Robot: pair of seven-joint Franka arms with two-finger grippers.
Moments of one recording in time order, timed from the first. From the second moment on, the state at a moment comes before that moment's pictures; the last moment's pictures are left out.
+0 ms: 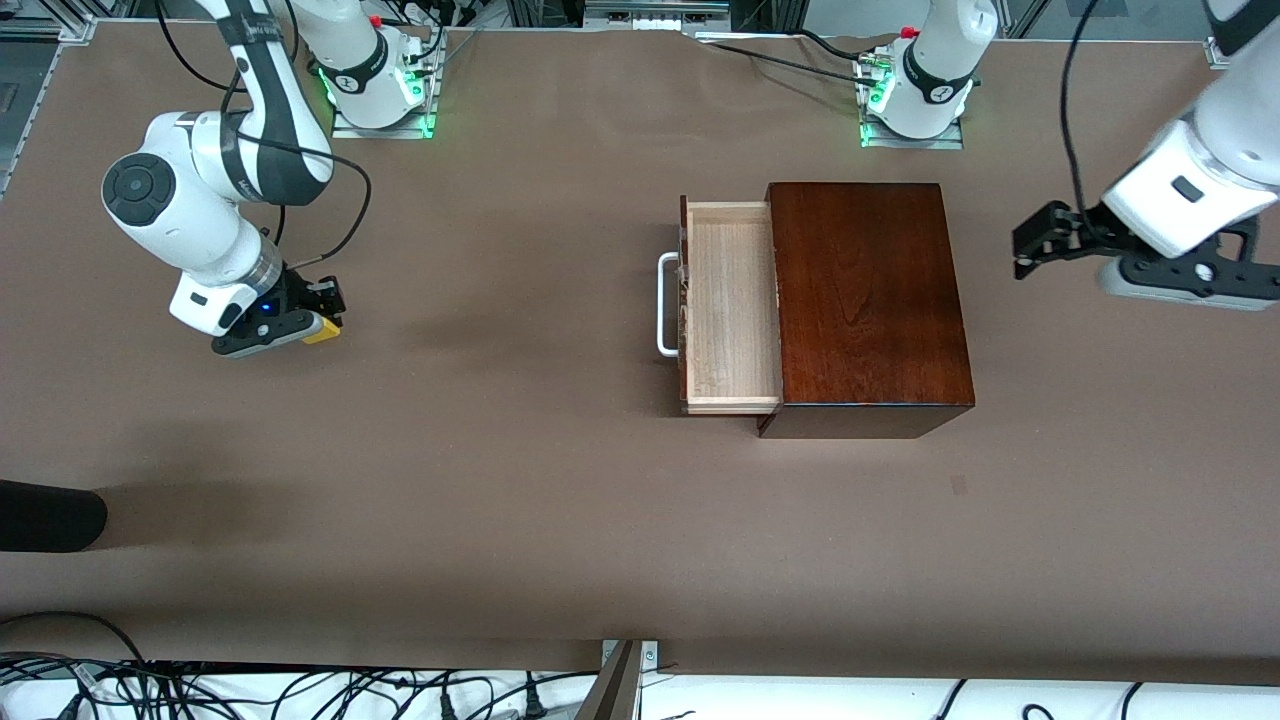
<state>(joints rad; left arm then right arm) -0.11 0.12 -0.08 -1.42 0.01 1.53 -0.09 0.80 0.12 -0.73 -2.28 0.09 2.41 -0.31</state>
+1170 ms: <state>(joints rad) -0.36 0.19 -0.21 -1.42 0.01 1.54 -0.72 0.75 0.29 -0.78 -2.40 0.33 2.69 -0.27</state>
